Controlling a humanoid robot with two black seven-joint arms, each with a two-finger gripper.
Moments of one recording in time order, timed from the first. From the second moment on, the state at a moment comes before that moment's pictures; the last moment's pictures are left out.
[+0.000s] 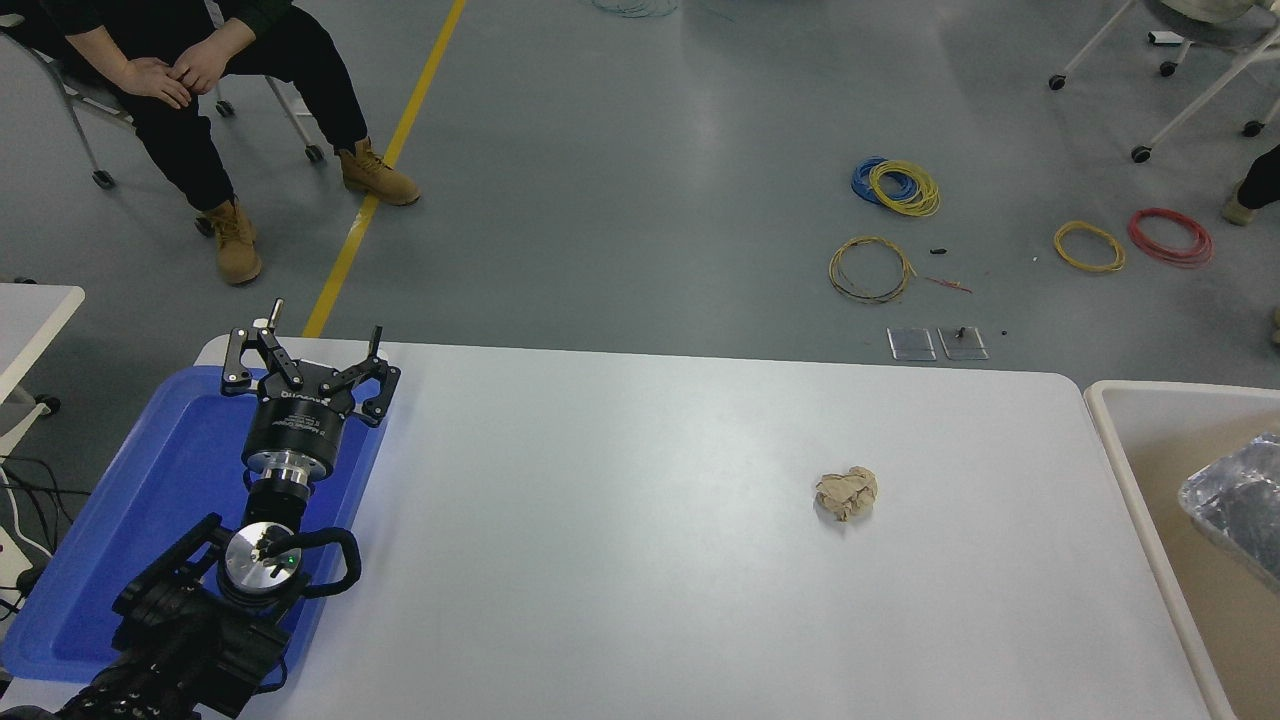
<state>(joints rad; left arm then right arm) -0.50 0.13 -1.12 -0.54 -0.09 -0.62 -0.35 0.53 -0.62 -0.85 0.23 0.09 -0.04 0.12</state>
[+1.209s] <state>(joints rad) -0.50 0.13 -1.12 -0.54 -0.09 -0.62 -0.35 1.53 -0.74 -1.12 0.80 -0.16 0.03 0.12</state>
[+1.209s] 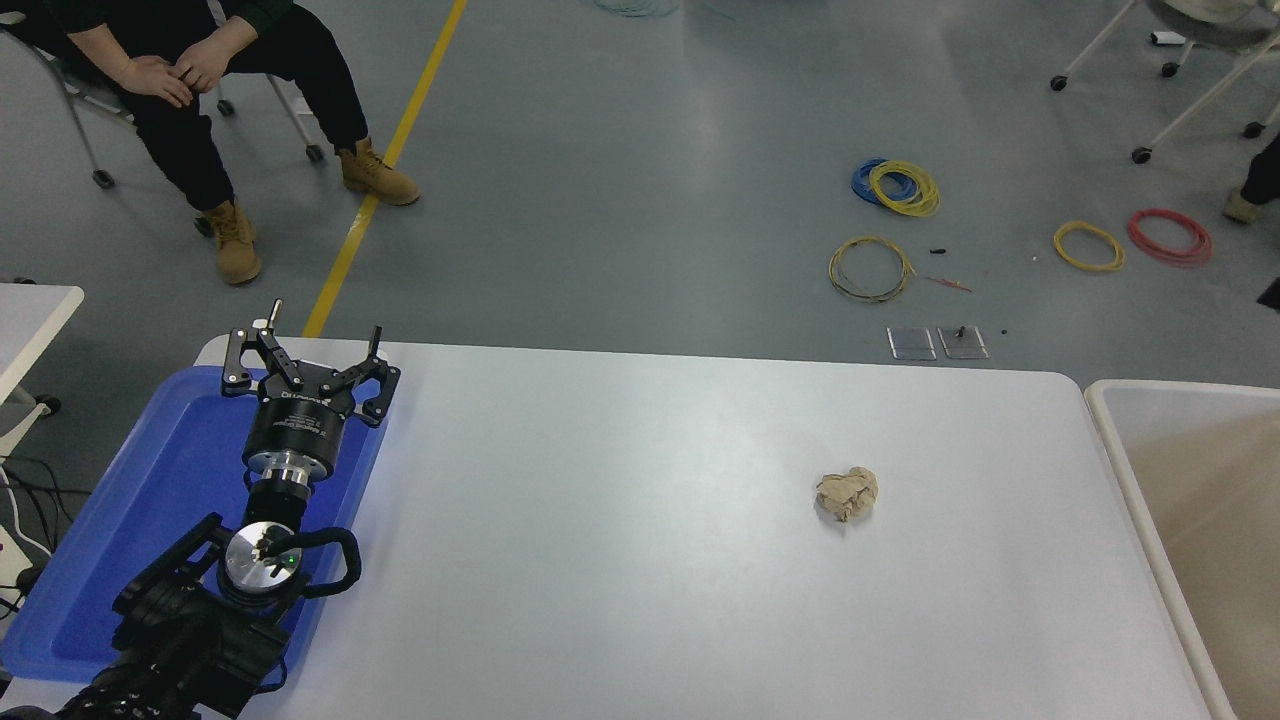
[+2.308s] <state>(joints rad) -0.50 0.13 -1.12 -0.54 -0.09 -0.62 -0.35 2.08 -0.59 -1.25 1.29 -0.35 0.70 0.12</state>
